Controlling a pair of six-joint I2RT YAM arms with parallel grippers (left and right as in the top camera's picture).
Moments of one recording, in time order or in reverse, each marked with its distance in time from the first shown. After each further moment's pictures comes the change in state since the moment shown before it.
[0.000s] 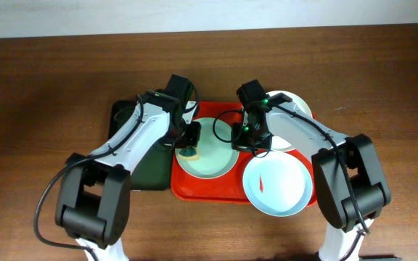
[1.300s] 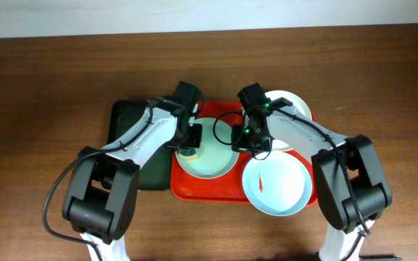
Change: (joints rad) left arm -0.034 0.043 -0.053 0.121 -0.121 -0.079; right arm -0.001 -0.008 -0.053 0.071 -0.007 0.000
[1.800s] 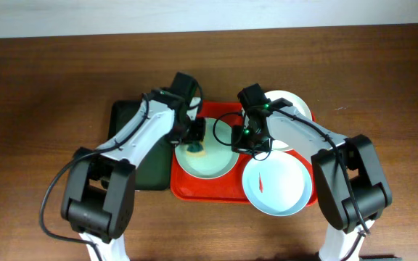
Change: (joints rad) left arm 0.023 -0.003 0.100 -0.092 0.143 -0.017; right arm 0.000 0.000 -0.005 0.001 -0.005 0.000
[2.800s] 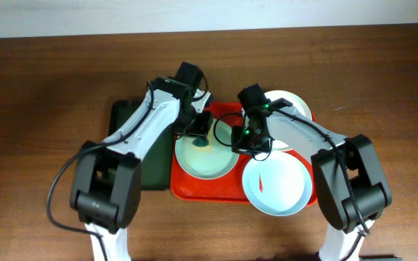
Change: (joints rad) left arm -0.012 0.080 0.154 -0.104 0.072 0.129; right arm 0.000 0.000 -0.001 -0.004 -0.003 0.000
